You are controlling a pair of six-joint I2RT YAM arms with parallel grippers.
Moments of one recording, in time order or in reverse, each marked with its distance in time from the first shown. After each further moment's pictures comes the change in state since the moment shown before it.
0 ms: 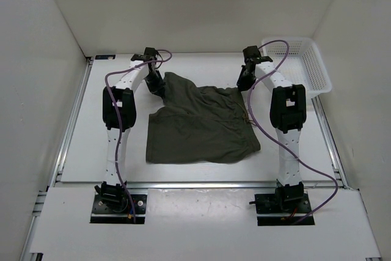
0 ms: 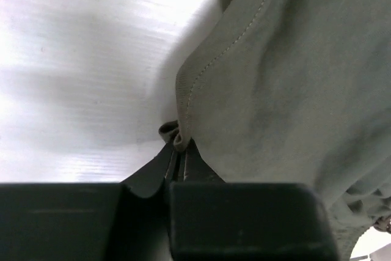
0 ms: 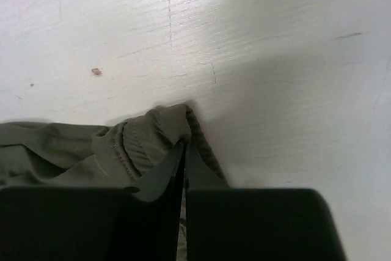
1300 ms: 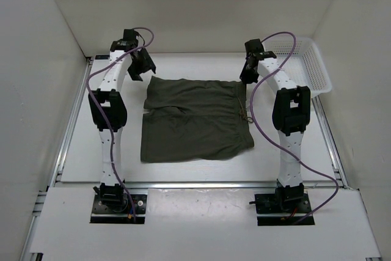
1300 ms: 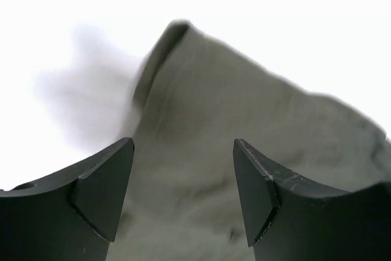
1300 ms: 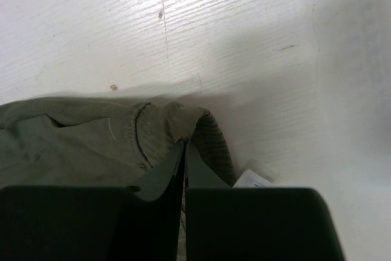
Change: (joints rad) left arm 0.112 -0.102 0.138 -0.020 -0.051 0.026; right arm 0.001 -0.080 0.019 -0.014 0.130 0.032
